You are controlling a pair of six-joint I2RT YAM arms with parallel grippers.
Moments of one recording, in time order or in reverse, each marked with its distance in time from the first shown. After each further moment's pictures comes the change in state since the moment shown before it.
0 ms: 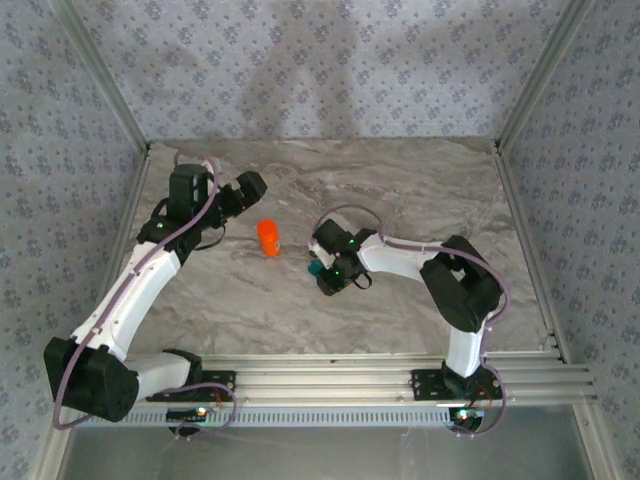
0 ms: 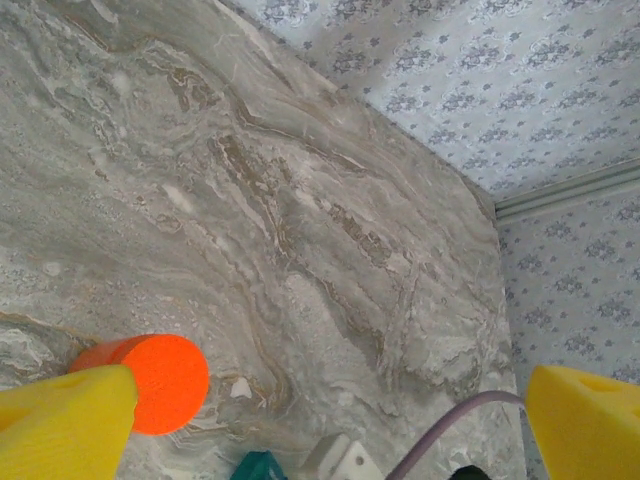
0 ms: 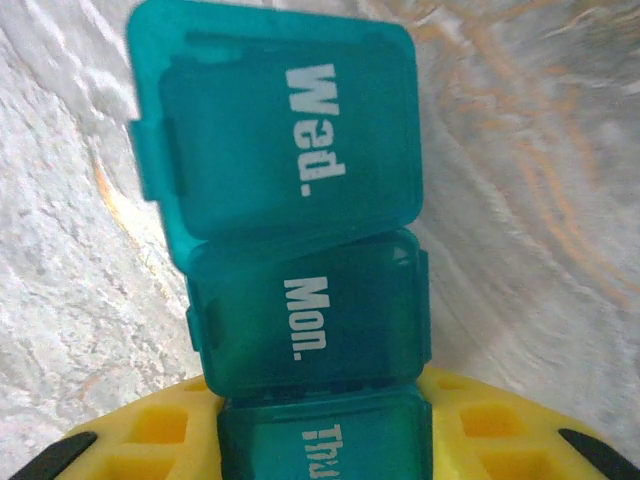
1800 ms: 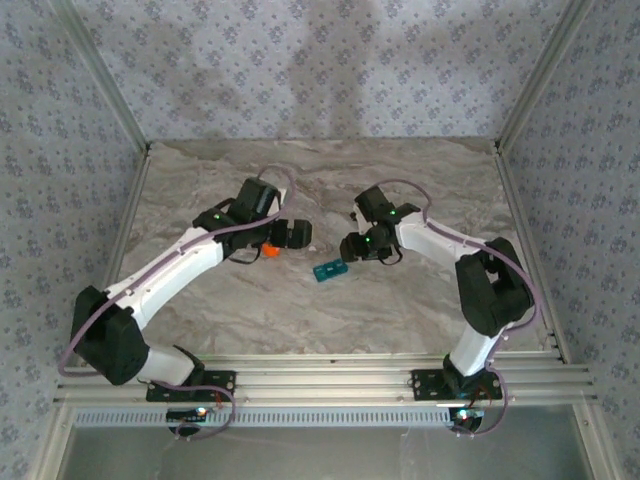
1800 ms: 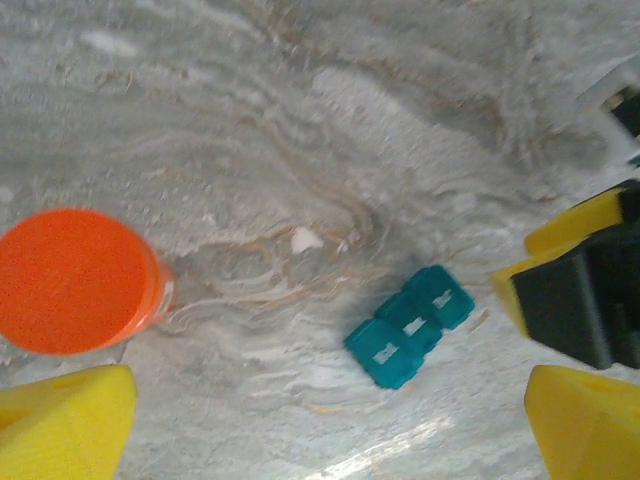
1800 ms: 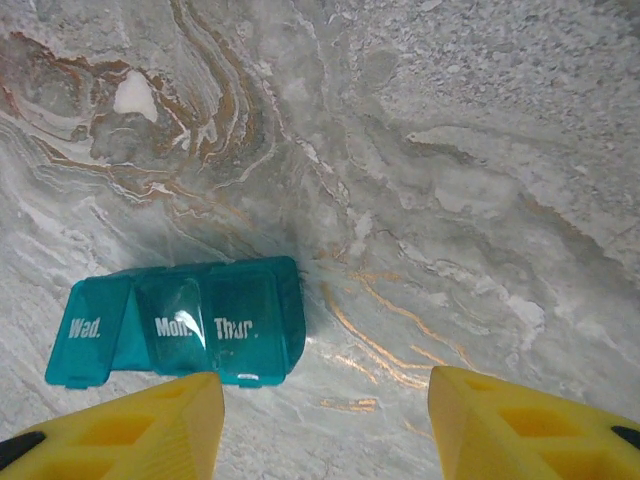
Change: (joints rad) left arm -0.313 0.213 0.078 -0.239 -0.165 0.389; right arm -0.267 -0.122 0.013 -0.065 -0.117 0.240
